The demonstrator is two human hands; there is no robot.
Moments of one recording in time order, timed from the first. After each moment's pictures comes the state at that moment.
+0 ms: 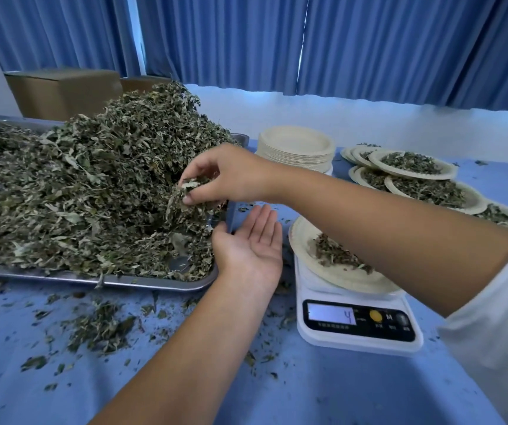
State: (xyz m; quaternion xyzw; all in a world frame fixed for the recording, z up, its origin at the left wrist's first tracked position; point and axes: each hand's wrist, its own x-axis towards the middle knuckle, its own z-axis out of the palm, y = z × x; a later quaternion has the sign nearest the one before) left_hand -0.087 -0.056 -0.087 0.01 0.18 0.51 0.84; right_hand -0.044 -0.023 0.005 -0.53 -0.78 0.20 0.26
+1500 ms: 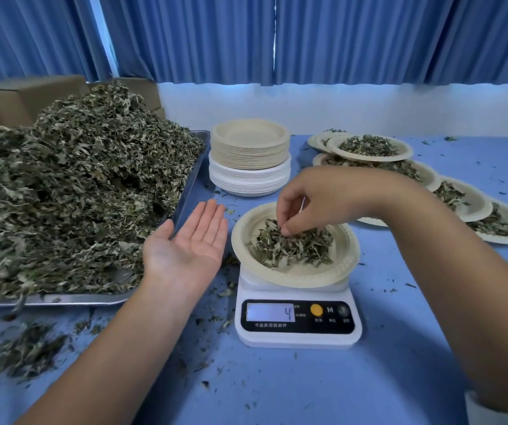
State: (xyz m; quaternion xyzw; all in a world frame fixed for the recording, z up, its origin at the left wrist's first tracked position) left_hand -0.088 -0.065 -0.077 0.09 0.23 0.49 0.84; right_hand 0.098 -0.135 0.010 -0.68 -0.71 0.18 0.07
